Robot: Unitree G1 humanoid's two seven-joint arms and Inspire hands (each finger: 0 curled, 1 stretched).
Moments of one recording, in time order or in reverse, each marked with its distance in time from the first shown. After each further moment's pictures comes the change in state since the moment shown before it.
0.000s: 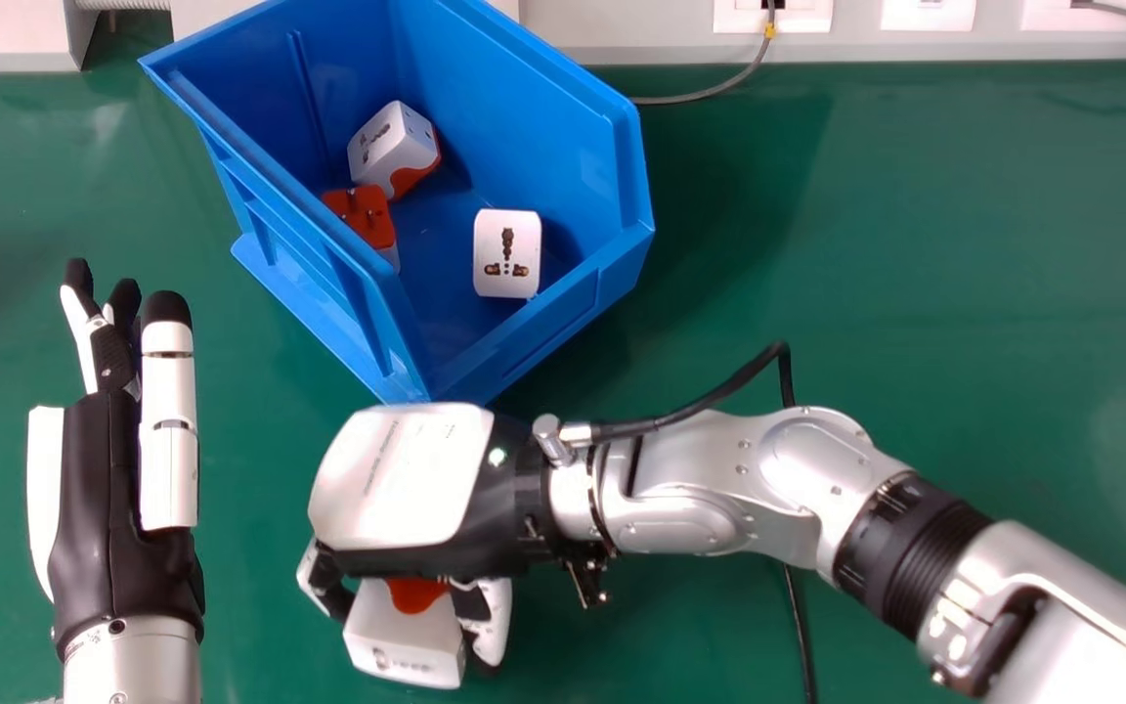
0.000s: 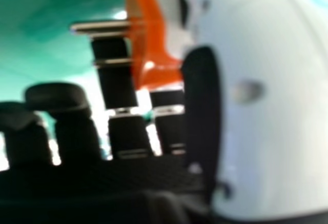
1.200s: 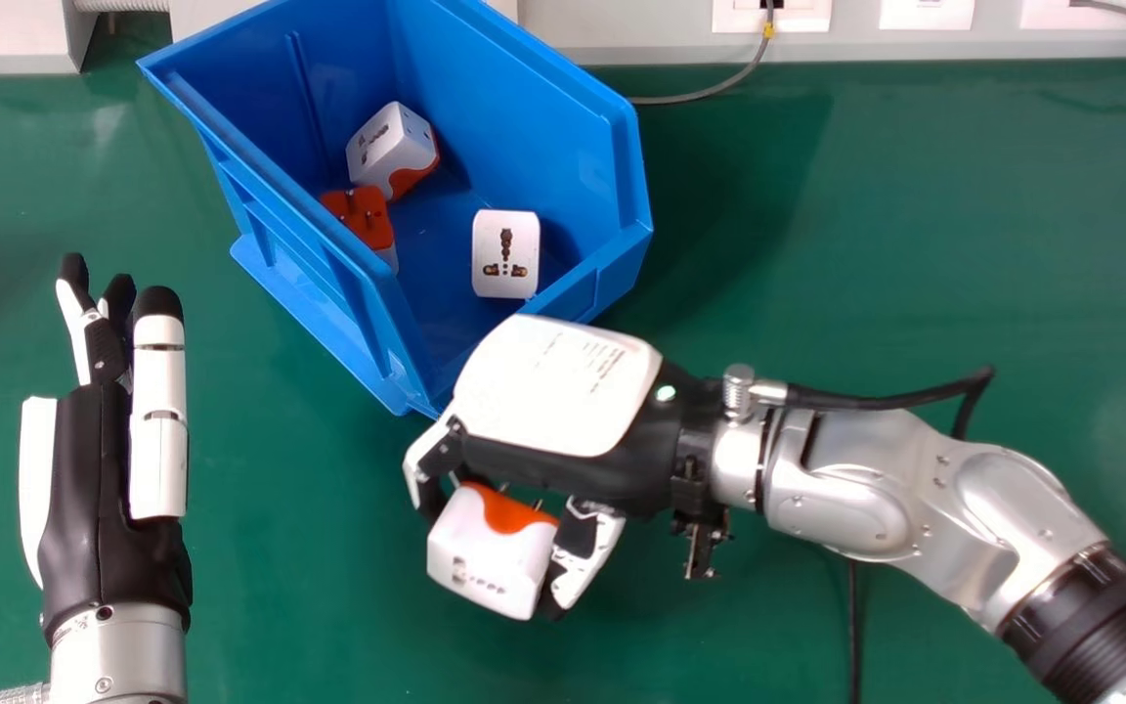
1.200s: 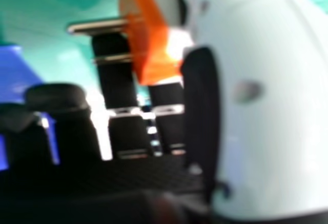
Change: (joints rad) left arm -0.041 0.035 0.040 0.056 -0.022 0.003 -0.021; right arm 0.243 -0.239 -0.311 -0.347 0.145 0.039 0.118
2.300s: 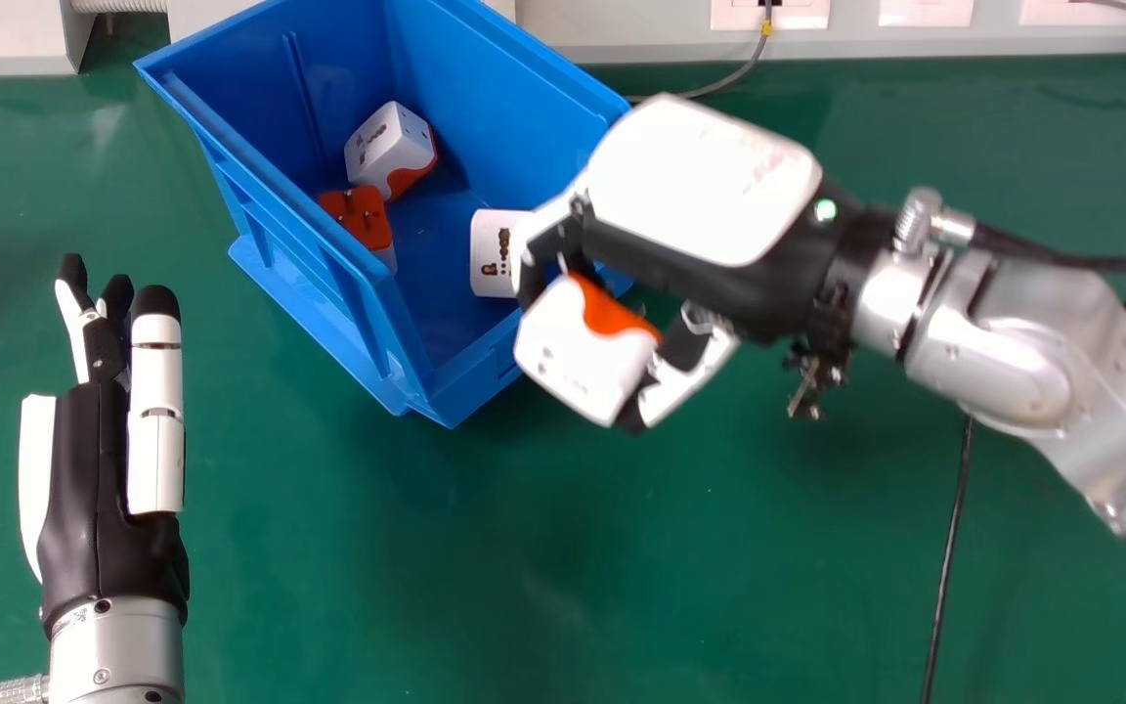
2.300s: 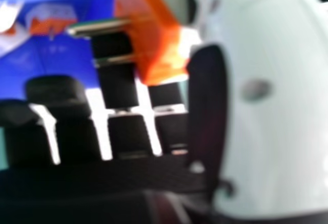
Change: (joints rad) left arm -0.028 0.010 0.013 0.040 -0.010 -0.021 -0.003; right arm -0.095 -0.120 -0.228 -0.121 0.085 0.045 0.046
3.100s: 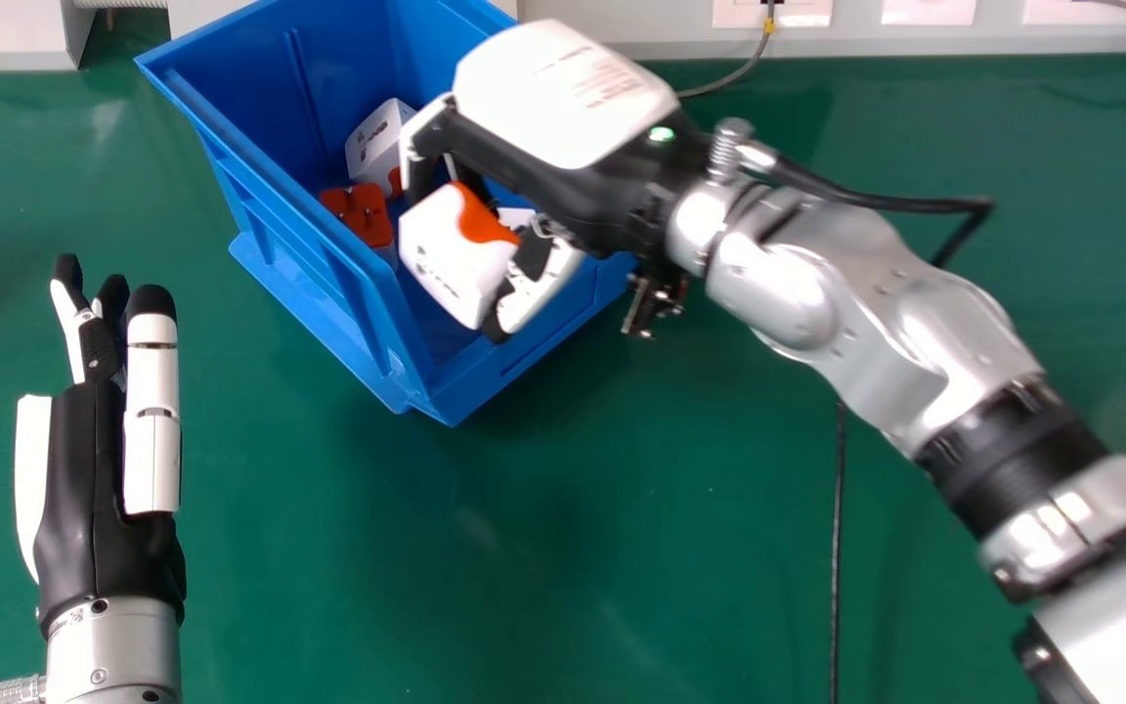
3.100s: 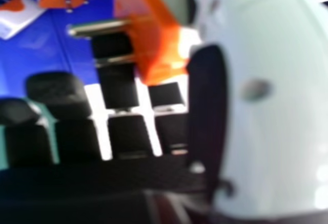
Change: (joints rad) left arm 0.003 0.001 0.005 0.002 0.001 -0.001 -0.001; right arm -0.265 0.314 0.141 0.412 -0.153 0.236 -0.171
